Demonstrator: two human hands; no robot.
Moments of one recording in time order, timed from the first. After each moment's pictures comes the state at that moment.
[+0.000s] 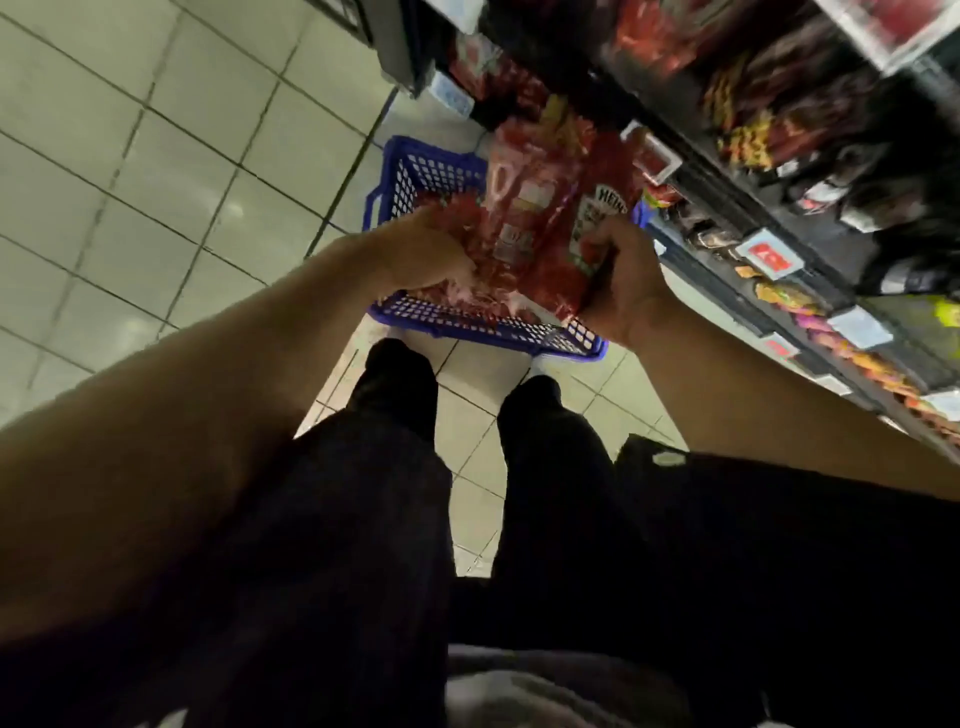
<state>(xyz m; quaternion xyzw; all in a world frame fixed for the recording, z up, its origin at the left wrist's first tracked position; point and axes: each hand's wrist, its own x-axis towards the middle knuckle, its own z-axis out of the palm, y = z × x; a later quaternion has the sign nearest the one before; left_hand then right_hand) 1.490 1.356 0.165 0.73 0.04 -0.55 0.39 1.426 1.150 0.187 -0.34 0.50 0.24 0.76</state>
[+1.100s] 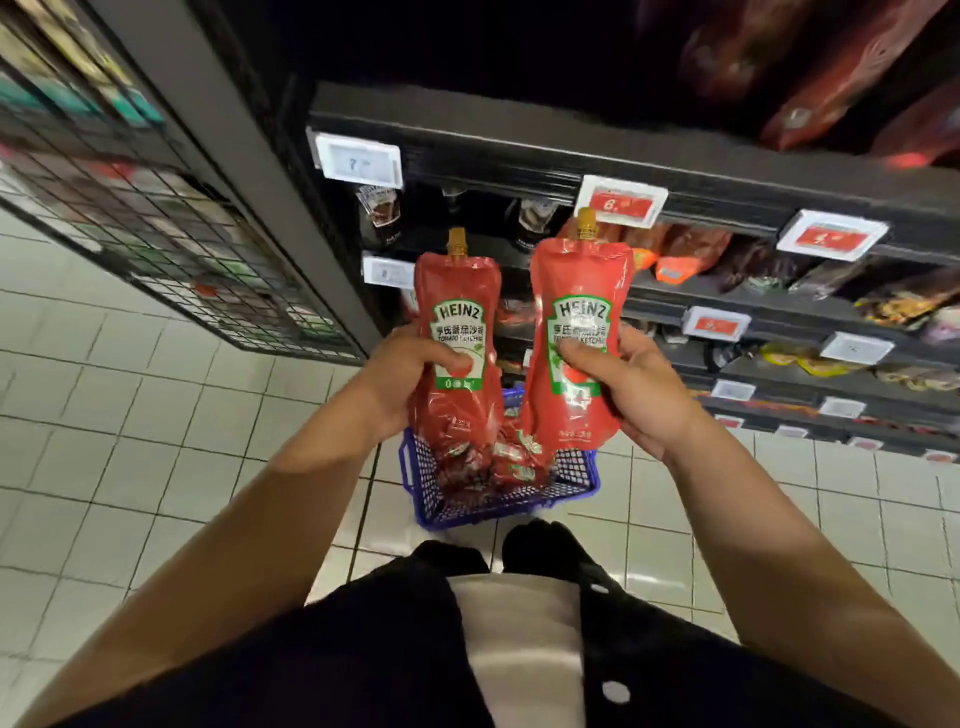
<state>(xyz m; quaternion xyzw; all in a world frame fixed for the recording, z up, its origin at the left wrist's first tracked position) 1.540 1.346 0.468 0.57 0.04 -0.50 0.65 1.397 1.146 0.491 -0.56 0.31 0.01 0.77</state>
